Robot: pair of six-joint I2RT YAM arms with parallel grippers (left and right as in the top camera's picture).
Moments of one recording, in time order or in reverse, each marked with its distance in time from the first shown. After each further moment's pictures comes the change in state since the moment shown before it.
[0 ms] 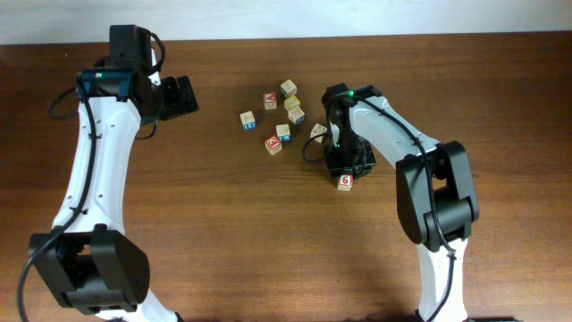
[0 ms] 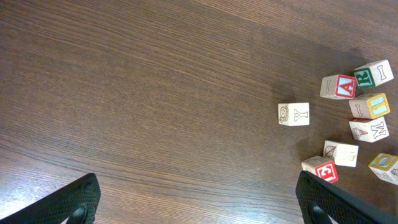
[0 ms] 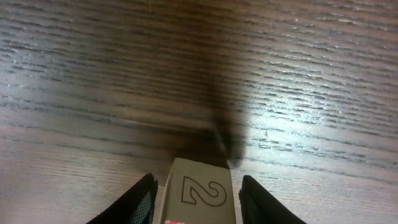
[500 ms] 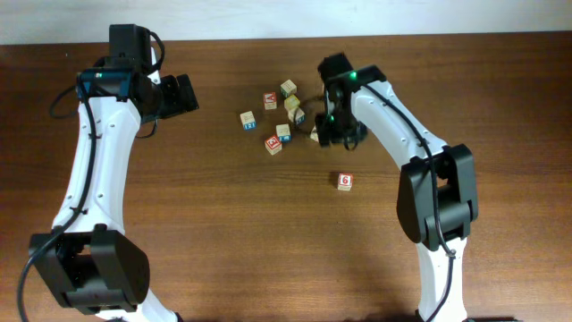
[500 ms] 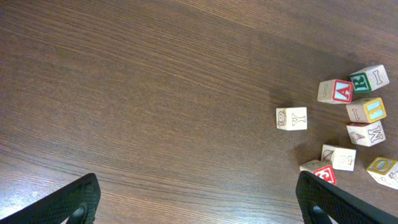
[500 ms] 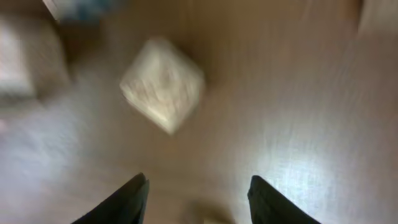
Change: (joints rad) left arm 0.000 0.000 0.000 0.016 0.000 0.000; right arm 0.000 0.010 0.206 0.149 0.010 0.007
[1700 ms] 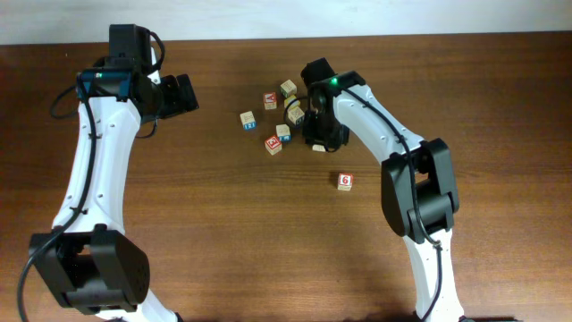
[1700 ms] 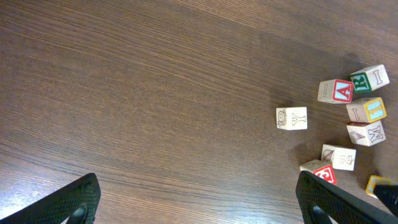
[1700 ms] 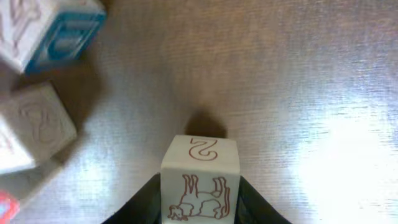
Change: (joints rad) left arm 0.000 0.000 0.000 0.000 0.000 0.000; right arm 0.048 0.100 0.055 -0.028 -0.019 0.332
